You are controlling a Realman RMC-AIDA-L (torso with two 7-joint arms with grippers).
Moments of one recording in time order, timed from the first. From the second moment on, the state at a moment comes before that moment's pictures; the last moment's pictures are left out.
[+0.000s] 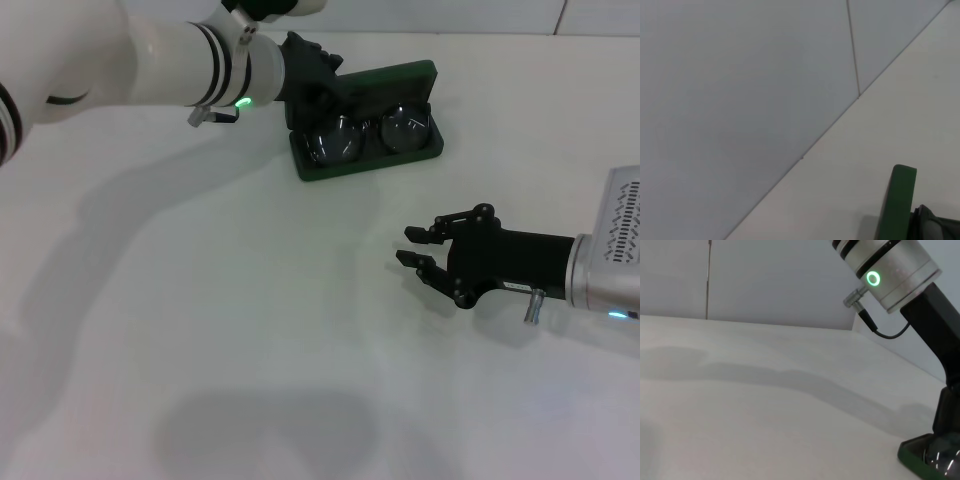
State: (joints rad) left arm -0.90 -2.09 1.37 0.51 1.96 0.56 -1.71; right arm 0.51 2.02 -1.73 -0.57 -1.11 -0.95 0.84
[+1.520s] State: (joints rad) left arm -0.77 -2.09 1.42 0.77 1.94 0.85 -1.61; right arm 0.48 2.00 -1.73 -0.57 -1.18 -1.14 0.84
